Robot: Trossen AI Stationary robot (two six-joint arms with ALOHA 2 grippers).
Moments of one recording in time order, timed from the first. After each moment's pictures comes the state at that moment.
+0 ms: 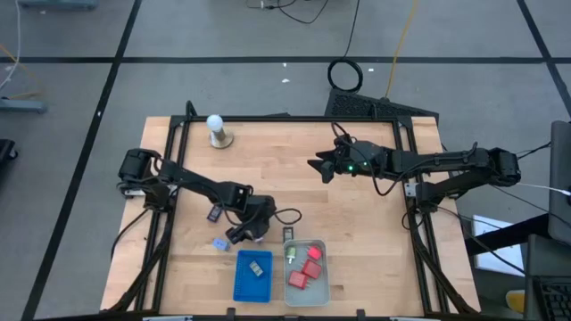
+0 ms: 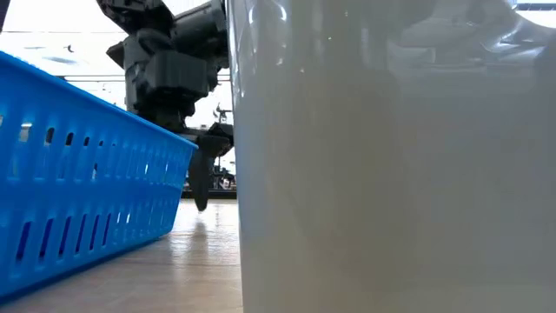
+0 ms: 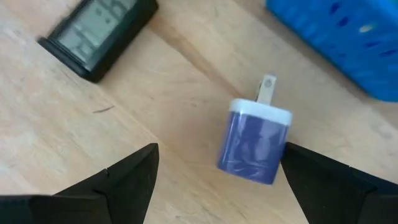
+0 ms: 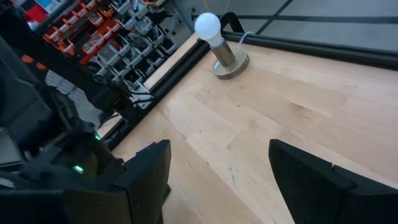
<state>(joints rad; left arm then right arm) -0.14 1.76 0.94 -0.39 0.29 0.69 -0.12 1.21 0.87 0.06 0.21 0.72</state>
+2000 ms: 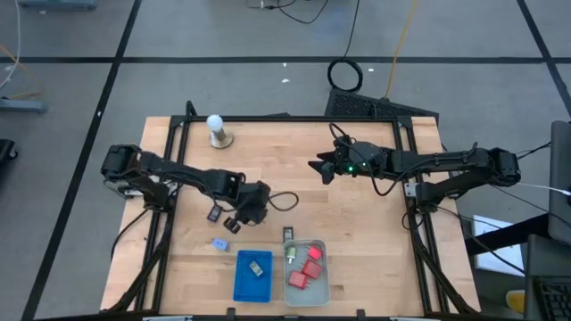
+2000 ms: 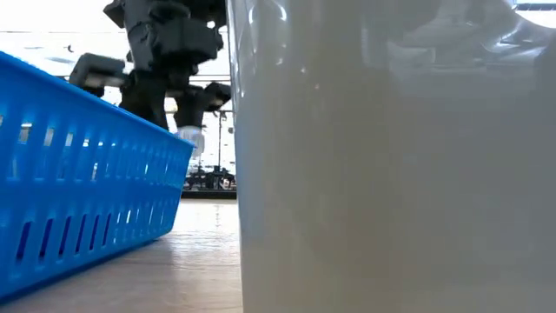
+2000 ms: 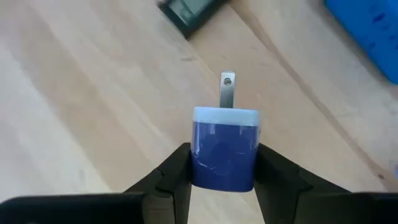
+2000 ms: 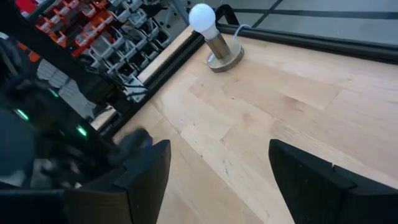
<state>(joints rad) -0.10 1.59 1.02 -0.60 0.11 0.59 -0.12 1.21 0.87 0.02 0.21 0.72</state>
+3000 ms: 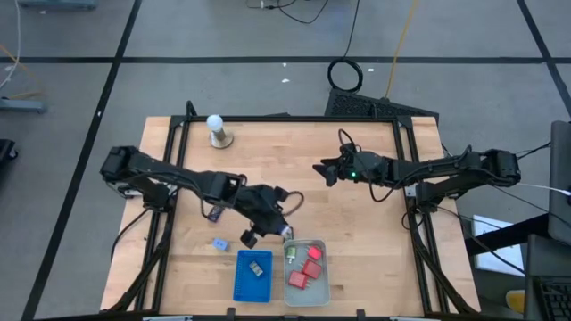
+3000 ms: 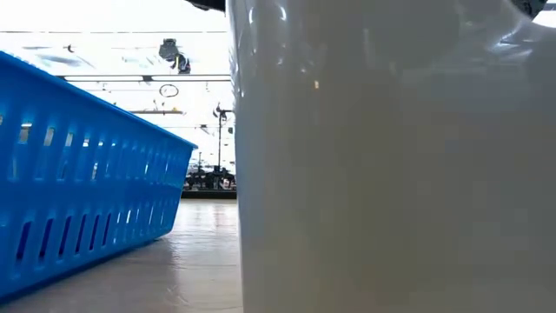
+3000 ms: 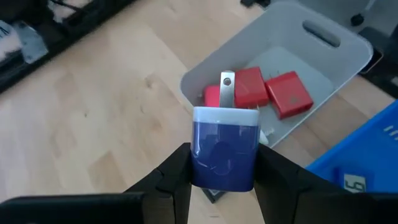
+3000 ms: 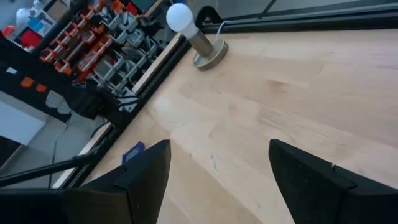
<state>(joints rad) -0.21 1.59 1.29 -0.46 0.17 0.44 -0.13 1.21 0.62 0.33 0.24 0.82</state>
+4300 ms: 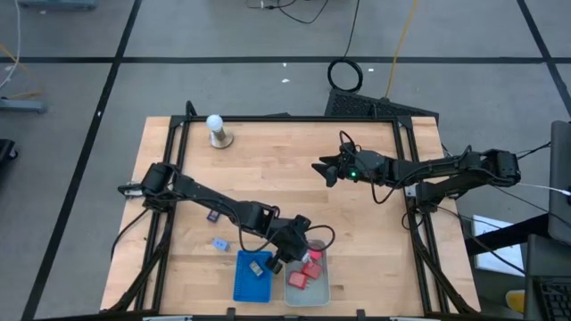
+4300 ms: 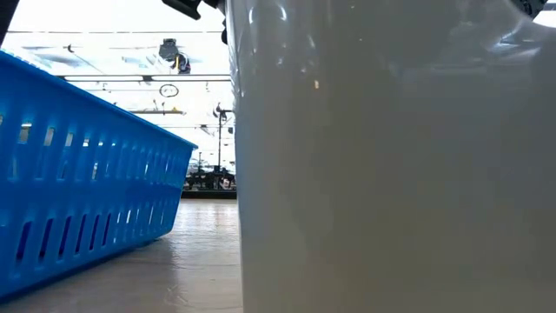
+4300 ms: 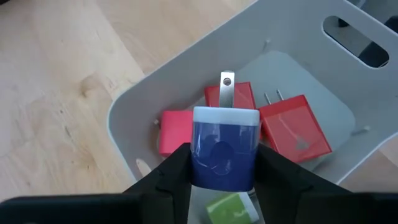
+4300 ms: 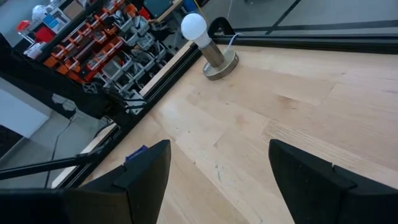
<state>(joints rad) -0.30 1.98 1.47 -0.32 0.16 0.30 -0.13 1.21 0.62 0.38 0.23 0.74</state>
